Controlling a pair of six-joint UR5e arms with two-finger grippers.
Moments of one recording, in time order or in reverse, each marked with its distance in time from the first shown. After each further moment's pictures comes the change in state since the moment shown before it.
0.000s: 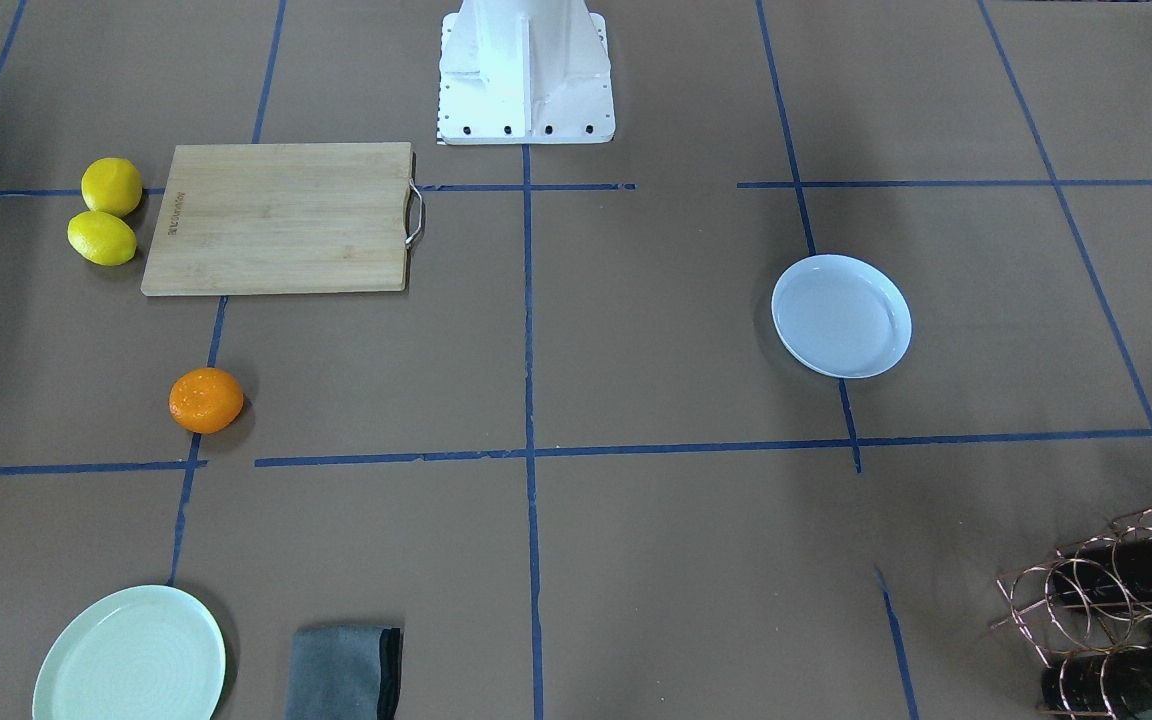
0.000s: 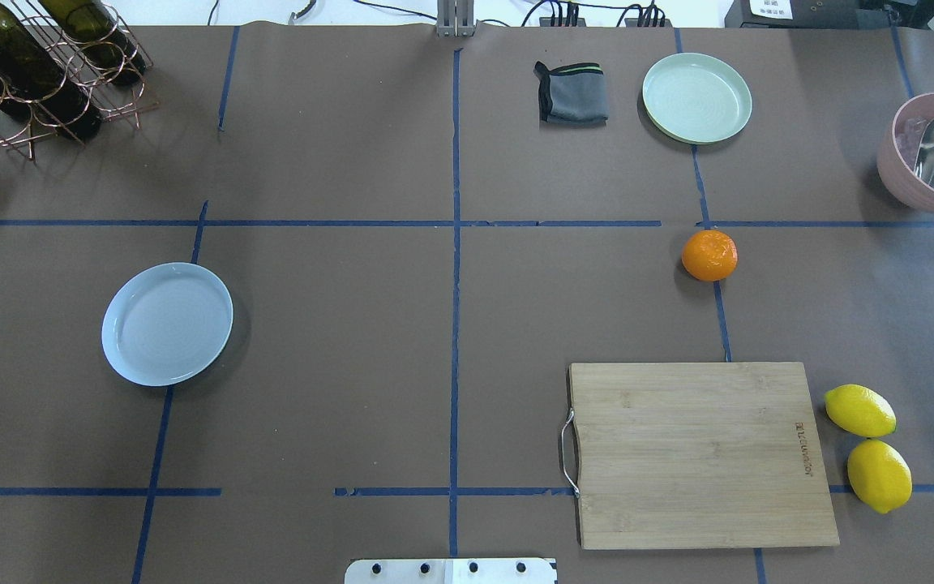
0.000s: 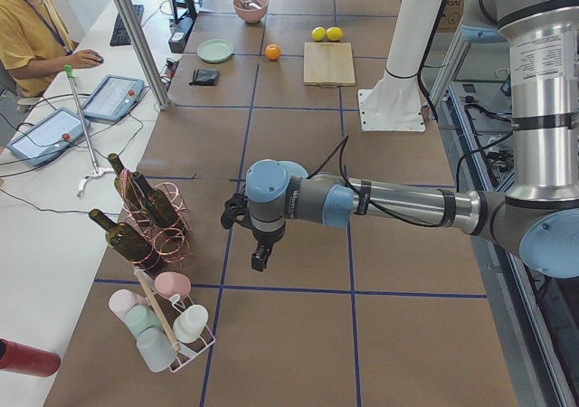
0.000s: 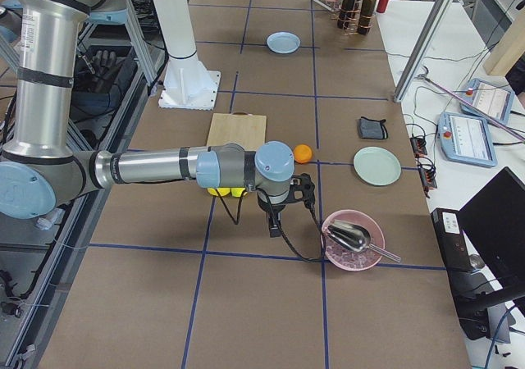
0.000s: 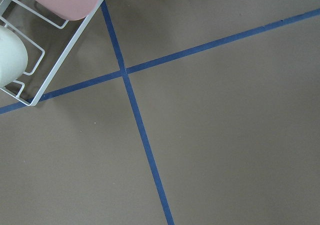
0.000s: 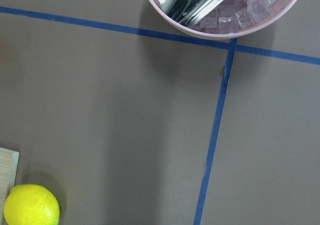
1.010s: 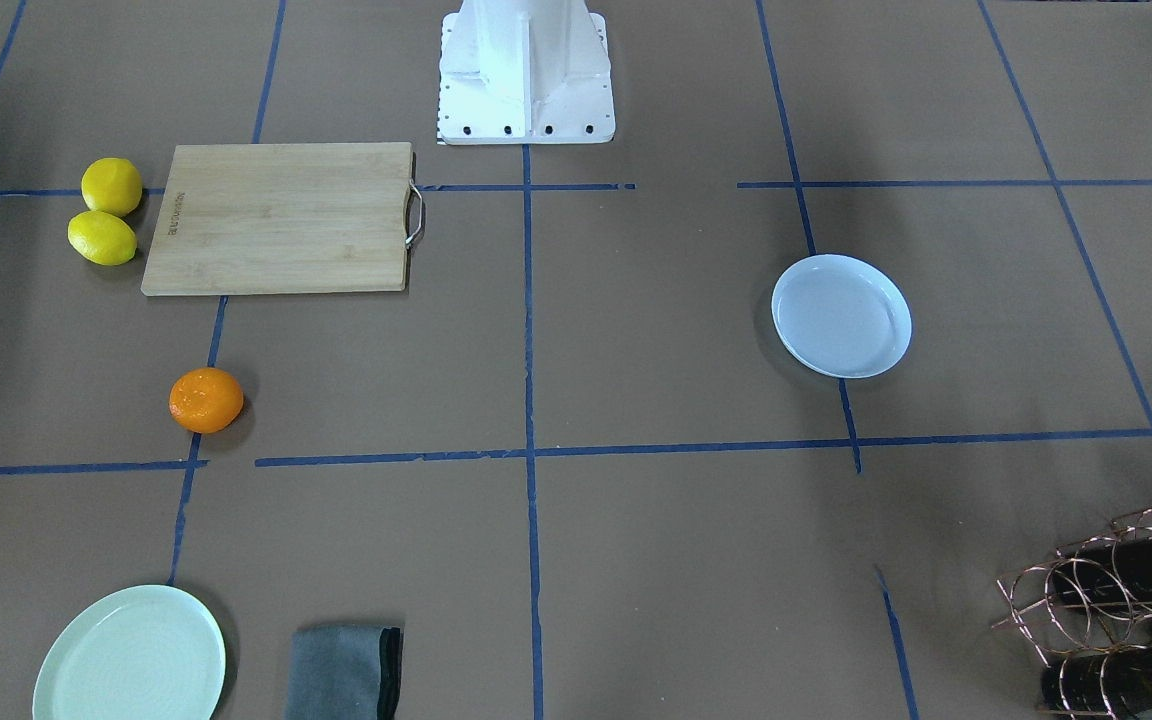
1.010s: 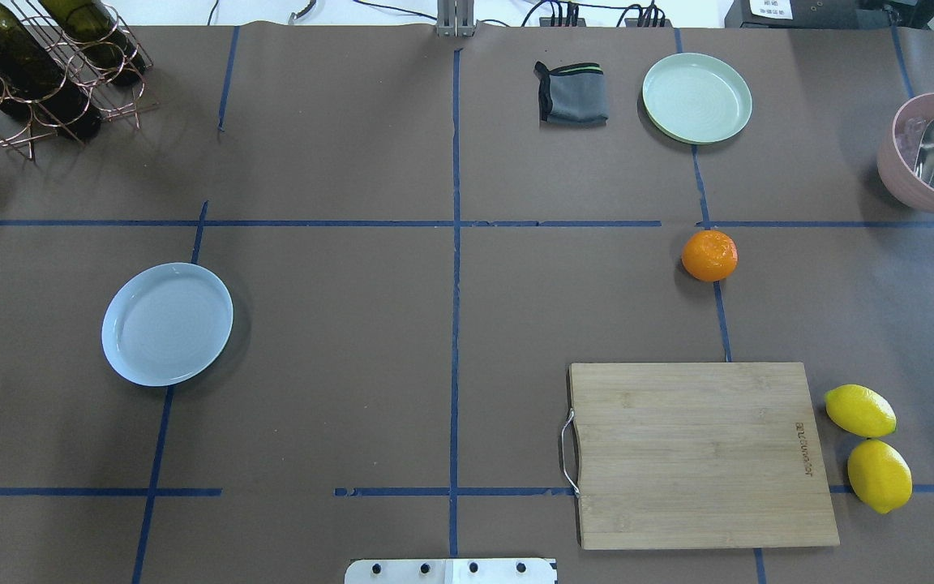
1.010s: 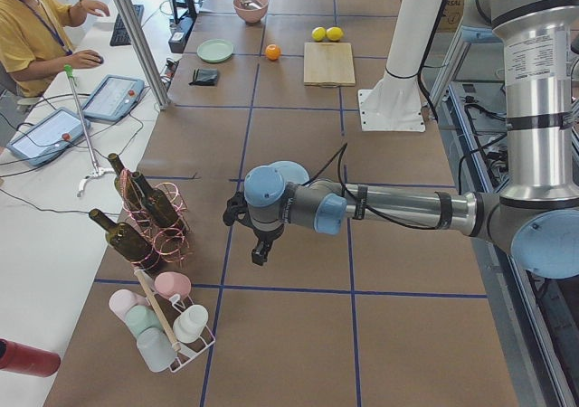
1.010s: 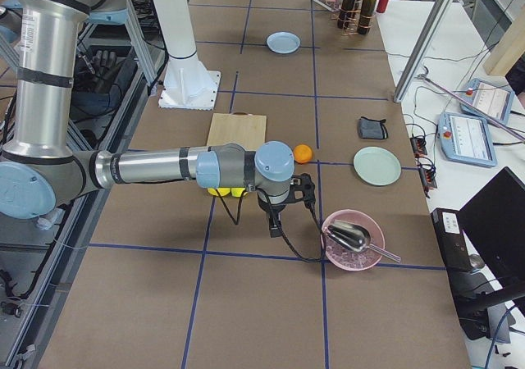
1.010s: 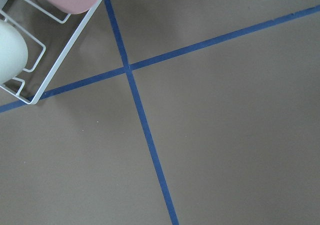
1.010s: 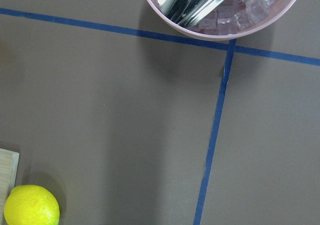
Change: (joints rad) left arm 0.111 -0.010 0.062 -0.173 -0.082 -0.115; right arm 0.004 -0.001 -0.001 0.002 0.003 0.001
